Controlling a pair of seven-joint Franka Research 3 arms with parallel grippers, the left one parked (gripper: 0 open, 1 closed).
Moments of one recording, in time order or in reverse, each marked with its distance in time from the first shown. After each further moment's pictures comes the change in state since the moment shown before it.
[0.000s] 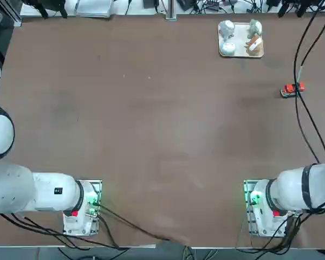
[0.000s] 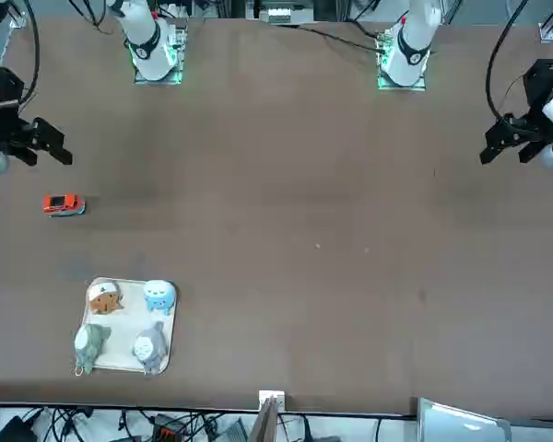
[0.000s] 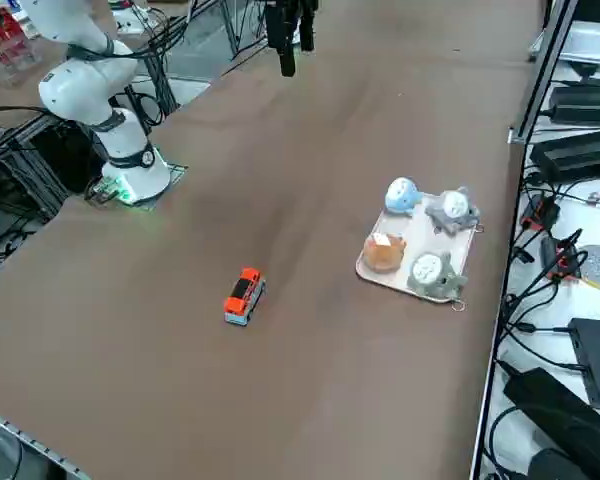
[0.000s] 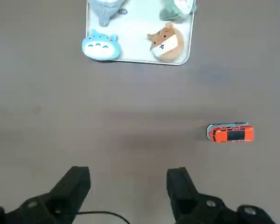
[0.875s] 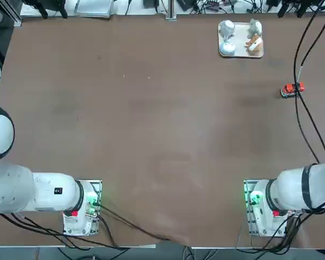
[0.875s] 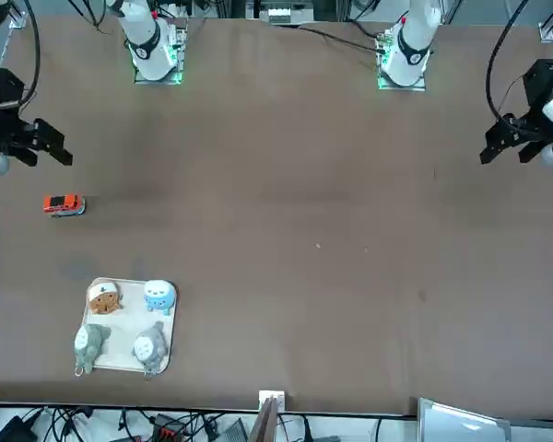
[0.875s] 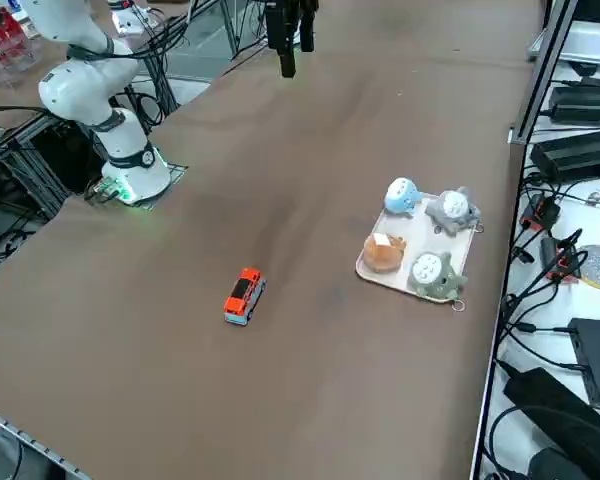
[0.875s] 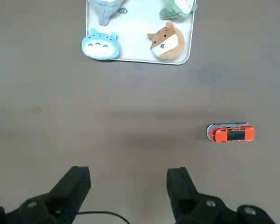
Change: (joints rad) arm 0.000 0.004 0.000 0.000 0.000 0.000 -0.002
